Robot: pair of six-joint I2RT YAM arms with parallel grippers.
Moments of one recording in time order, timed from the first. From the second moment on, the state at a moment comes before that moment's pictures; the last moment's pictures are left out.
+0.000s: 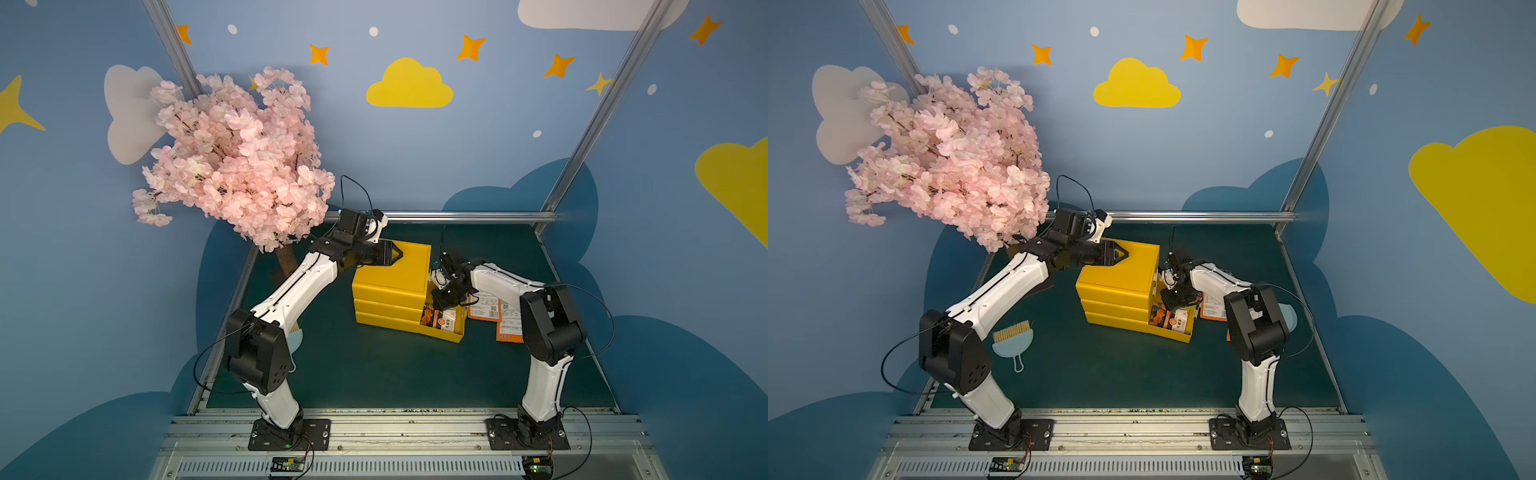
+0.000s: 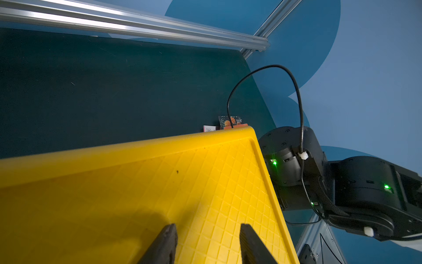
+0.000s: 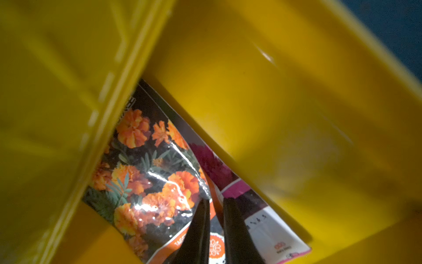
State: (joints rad) left arm -0.41 1.72 1.55 -0.56 0.47 -0.35; right arm 0.48 1.94 1.36 -0.76 -0.25 -0.03
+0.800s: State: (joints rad) left arm -0.41 1.72 1.55 -0.55 0.47 -0.35; right arm 0.49 1.97 1.37 -0.76 -0.20 -0.01
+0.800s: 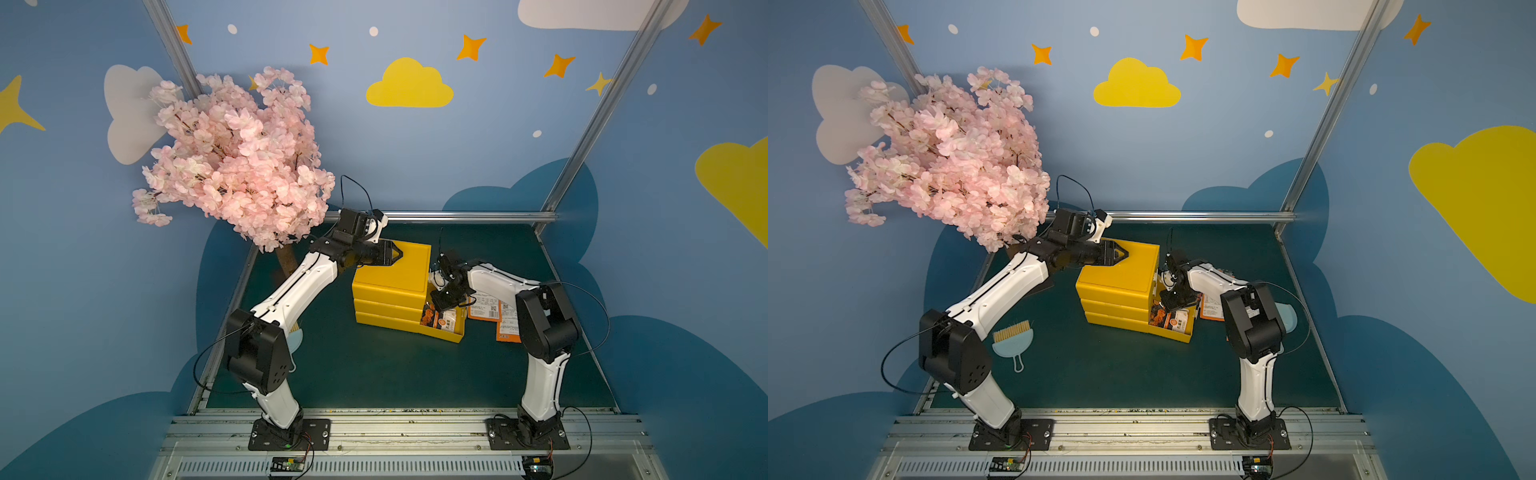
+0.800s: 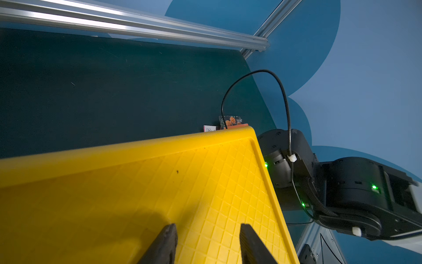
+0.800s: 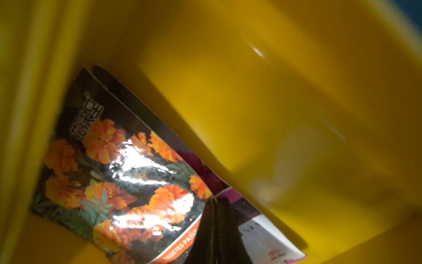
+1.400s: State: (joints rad) left arm -0.41 1.72 1.55 -0.55 0.47 -0.35; right arm 0.49 1.97 1.60 -0.98 -0.09 0.02
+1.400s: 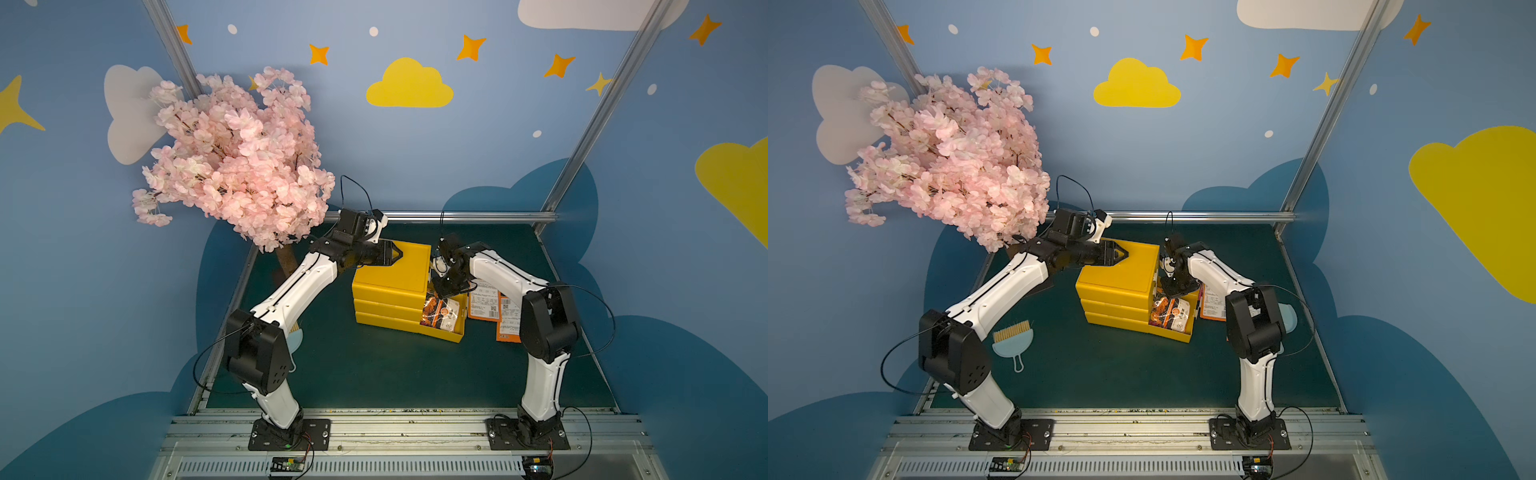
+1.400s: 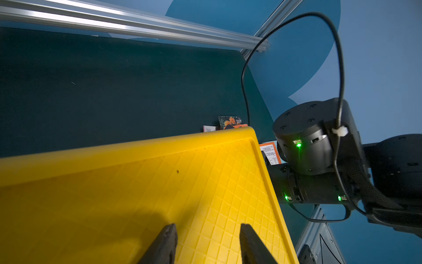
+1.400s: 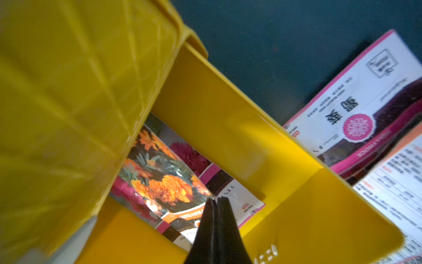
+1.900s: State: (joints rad) left arm -0.41 1.72 1.55 -0.55 0.47 -0.36; right arm 0.46 1.94 1.66 -1.10 -0.01 0.03
